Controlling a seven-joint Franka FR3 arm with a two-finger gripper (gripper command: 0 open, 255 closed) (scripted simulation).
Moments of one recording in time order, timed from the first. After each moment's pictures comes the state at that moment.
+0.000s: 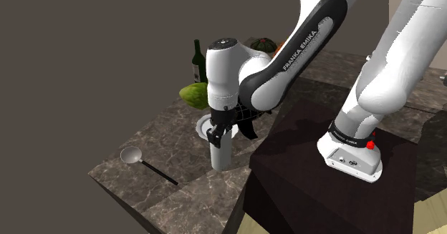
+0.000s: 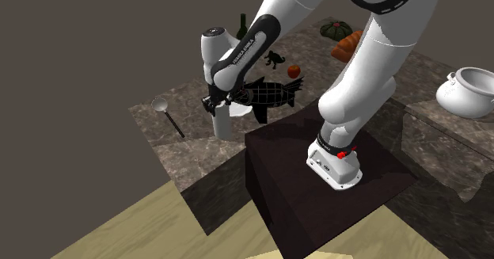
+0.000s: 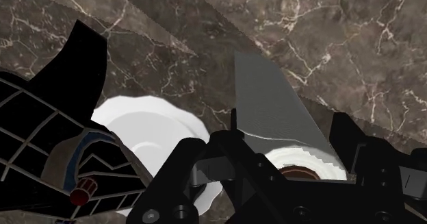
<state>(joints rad) 0.06 0.01 0.71 -2.54 0.07 2.57 0.61</state>
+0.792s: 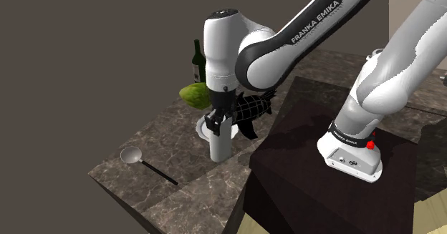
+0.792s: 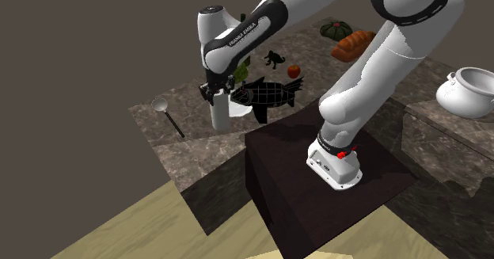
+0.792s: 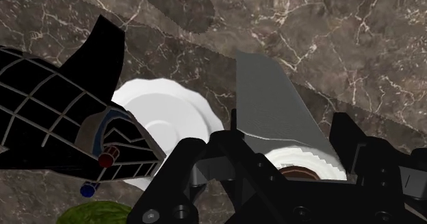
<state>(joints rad) 0.08 -0.17 0.68 -2.50 0.21 2.38 0.50</state>
